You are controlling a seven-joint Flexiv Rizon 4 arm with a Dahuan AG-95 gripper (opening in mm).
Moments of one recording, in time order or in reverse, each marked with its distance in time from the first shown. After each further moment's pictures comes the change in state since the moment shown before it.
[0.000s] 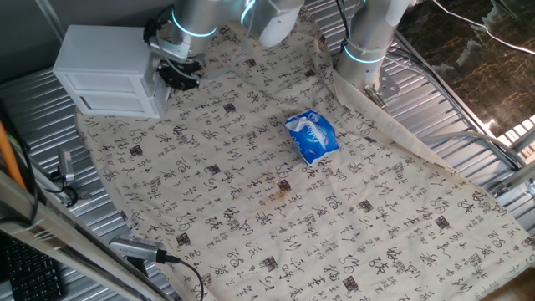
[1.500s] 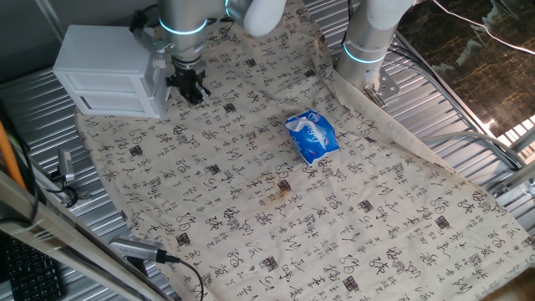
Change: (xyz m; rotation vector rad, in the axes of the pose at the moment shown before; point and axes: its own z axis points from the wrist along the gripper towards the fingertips) arm -0.038 0.059 -0.016 -0.275 0.033 0.570
